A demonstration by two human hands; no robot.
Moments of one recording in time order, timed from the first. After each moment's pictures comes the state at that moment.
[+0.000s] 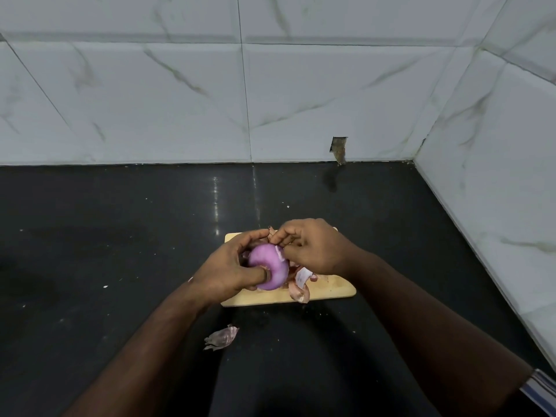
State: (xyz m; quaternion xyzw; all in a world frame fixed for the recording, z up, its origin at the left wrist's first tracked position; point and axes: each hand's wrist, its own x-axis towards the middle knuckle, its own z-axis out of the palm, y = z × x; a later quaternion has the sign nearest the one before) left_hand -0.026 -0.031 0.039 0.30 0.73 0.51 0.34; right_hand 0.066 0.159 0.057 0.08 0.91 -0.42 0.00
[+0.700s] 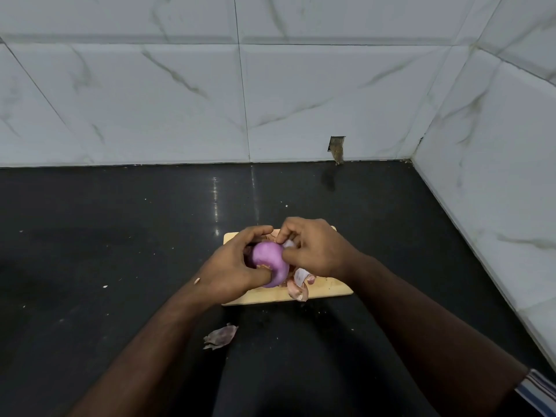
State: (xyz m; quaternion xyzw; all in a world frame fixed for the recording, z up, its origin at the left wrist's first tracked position) left_hand -0.023 -0.028 0.041 0.34 0.76 0.47 0.30; right_hand 0.073 0.157 0.055 0.09 0.91 -0.40 -0.04
